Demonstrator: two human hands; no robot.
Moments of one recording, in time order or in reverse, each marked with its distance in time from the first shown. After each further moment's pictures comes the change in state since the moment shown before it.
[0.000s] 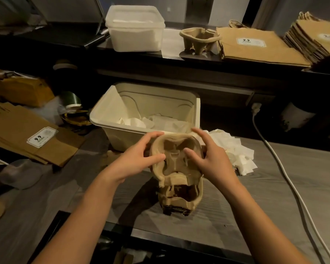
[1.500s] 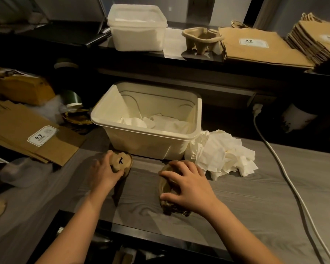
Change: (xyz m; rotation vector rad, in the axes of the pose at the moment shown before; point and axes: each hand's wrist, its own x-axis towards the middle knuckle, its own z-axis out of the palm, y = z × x) left_hand 0.004 -0.130 -0.038 0.621 0.539 -0.579; right_hand -0.027 0.014 0.049 -0.582 -0.405 -0.202
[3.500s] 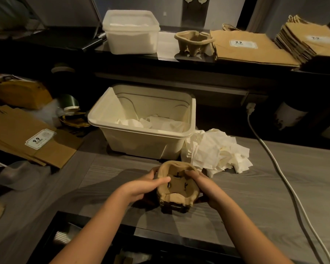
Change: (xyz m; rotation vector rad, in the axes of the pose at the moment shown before) left_hand -0.071 0.081 0.012 -0.447 -0.896 0.037; right_hand -0.004 0.034 0.012 1.215 -0.122 0.750
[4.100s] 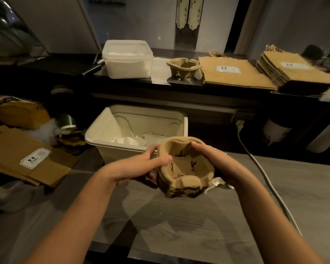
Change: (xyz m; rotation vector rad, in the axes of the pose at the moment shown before) left_hand -0.079 0.091 -0.025 0.240 -0.022 0.405; right_hand -0.065 -0.098 -0.049 -0.193 -0.003 -0.363
